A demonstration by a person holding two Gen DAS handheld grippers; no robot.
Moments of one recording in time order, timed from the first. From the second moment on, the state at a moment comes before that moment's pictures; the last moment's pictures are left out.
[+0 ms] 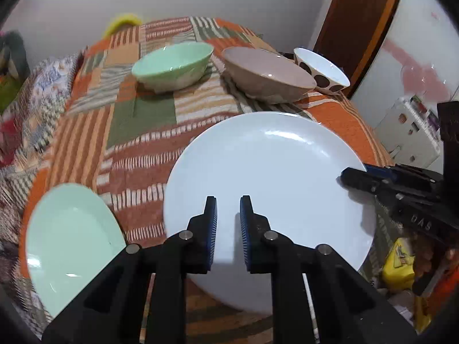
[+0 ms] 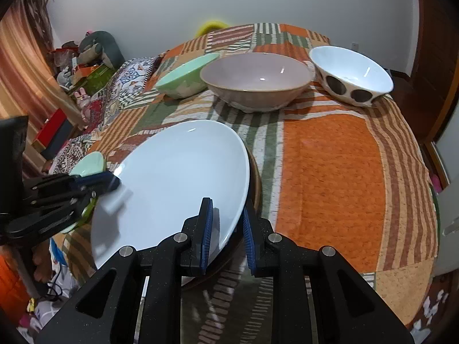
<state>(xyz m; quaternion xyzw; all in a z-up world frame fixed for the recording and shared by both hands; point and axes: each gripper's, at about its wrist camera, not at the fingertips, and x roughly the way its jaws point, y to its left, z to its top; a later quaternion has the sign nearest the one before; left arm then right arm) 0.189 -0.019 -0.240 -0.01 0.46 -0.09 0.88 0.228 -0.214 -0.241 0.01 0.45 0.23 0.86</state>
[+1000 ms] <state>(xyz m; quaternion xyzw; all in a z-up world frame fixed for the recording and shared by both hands) 0.161 0.044 -0.205 -0.04 0.43 -0.02 0.90 0.209 -0.200 -0.192 -0.01 0.39 0.23 0.89</state>
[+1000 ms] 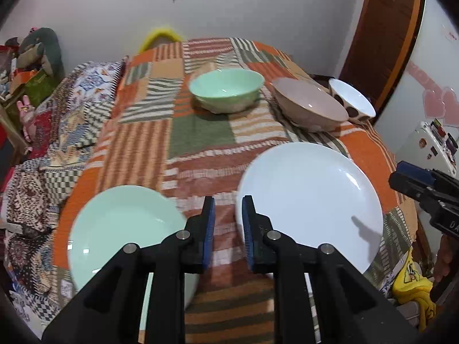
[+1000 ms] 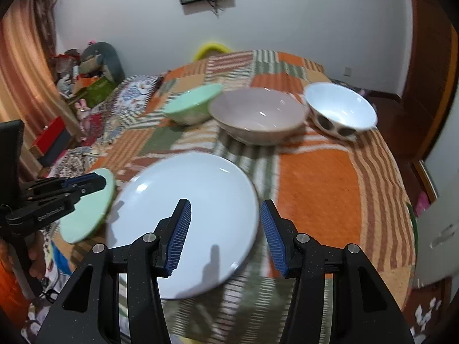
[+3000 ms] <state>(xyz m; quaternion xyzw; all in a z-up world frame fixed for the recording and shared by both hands) 0.101 0.240 -0.300 -0.19 0.46 0.06 0.86 0.231 0.027 -0.283 -0.14 0.50 0.33 0.79</state>
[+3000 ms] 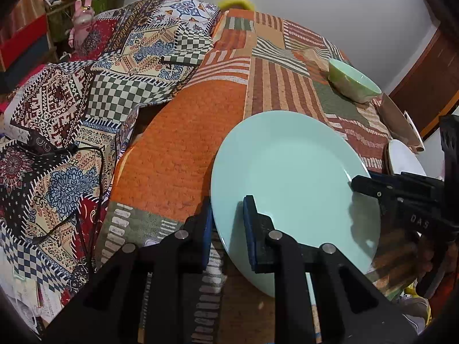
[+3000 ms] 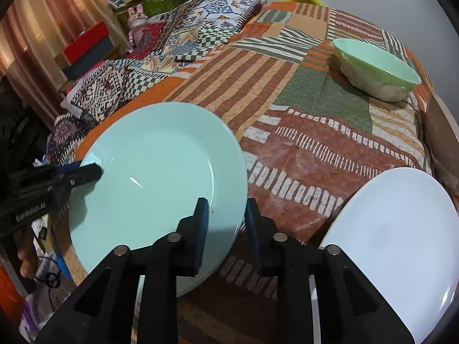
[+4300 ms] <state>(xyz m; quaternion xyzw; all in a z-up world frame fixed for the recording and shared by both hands) 0.132 0.105 -0.193 -0.11 0.40 0.00 0.91 0.213 -0.128 -0.190 0.00 0.40 0.29 0.87</state>
